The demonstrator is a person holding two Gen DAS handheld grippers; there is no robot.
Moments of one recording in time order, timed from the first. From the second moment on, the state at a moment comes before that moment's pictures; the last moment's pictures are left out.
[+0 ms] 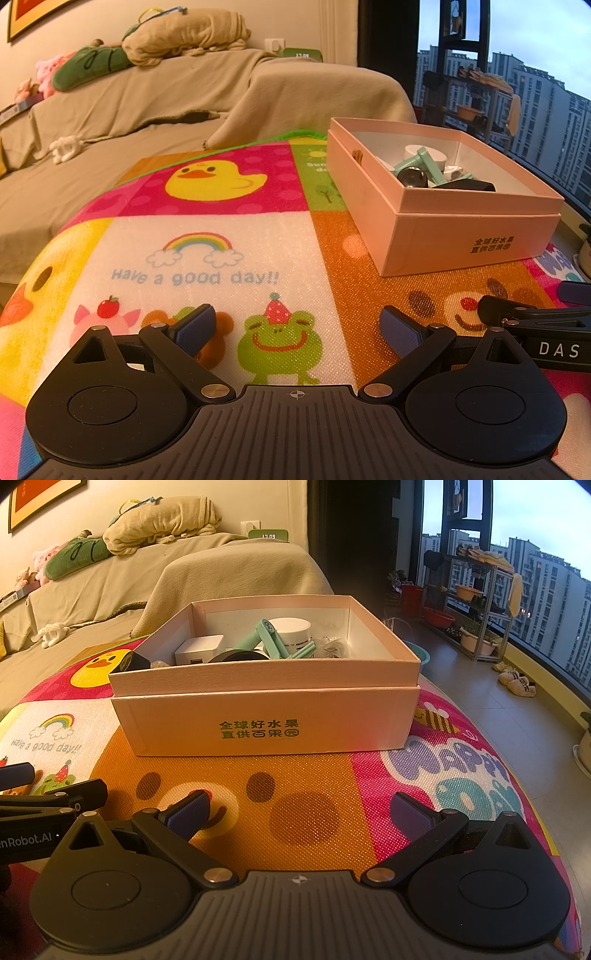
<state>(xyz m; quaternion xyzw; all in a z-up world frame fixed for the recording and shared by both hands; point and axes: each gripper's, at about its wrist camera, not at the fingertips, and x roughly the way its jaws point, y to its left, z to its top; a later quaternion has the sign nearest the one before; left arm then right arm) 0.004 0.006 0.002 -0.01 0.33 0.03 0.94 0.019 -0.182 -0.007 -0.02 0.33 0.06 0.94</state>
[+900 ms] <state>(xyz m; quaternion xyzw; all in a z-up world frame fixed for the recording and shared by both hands) 0.005 0.005 0.002 -0.01 0.33 0.03 0.94 0.020 -0.181 -0.007 -0.02 0.33 0.06 0.94</state>
